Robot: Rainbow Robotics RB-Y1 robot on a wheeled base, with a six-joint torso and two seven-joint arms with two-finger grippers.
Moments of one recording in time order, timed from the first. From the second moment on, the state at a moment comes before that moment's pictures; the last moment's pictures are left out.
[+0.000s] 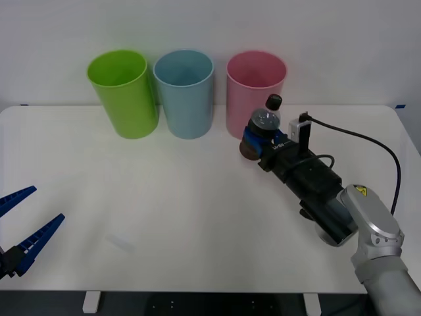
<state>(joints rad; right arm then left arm) -0.28 -0.21 0.09 -1.33 1.08 -0.45 0.14 0.35 0.40 0.52 -1.66 -0.96 -1.22 0.00</state>
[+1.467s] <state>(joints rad) -0.63 -0.49 0.12 -1.40 1.17 -0.44 -0.34 0.35 0.40 0.52 -1.66 -0.96 -1.22 0.00</state>
